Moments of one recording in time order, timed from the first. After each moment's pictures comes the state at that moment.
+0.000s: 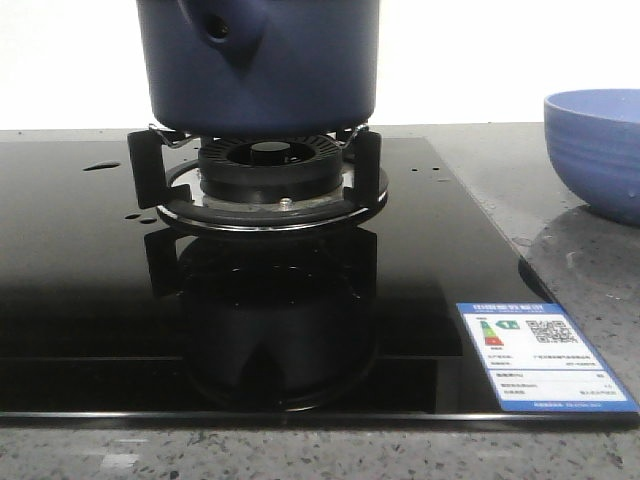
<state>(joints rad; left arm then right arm) -0.02 0.30 -0.24 -1.77 0.29 1.60 0.37 0.52 -0.20 0.65 -0.23 -0.55</state>
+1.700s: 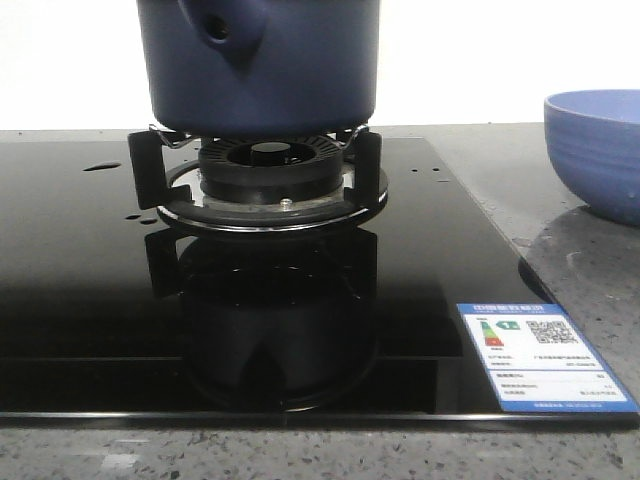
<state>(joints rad) -0.08 0.00 0.00 -0.10 0.13 -0.03 0.37 0.52 -0.20 0.65 -0.23 -0.55</state>
